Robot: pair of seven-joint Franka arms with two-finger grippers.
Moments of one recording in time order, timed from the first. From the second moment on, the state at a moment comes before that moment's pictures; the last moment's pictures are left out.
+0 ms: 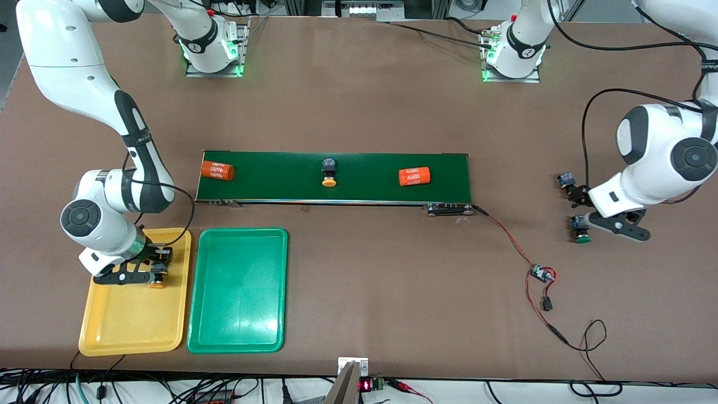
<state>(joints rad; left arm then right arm) 0.06 0.30 0.06 -1.96 0.12 2.23 0.33 0.00 0.75 -0.02 -1.58 -0.18 2.43 0.05</state>
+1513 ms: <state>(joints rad) 0.07 0.57 0.13 -1.97 -0.06 2.51 0.22 0.37 0.39 0.10 -1.71 0.05 1.92 0.30</state>
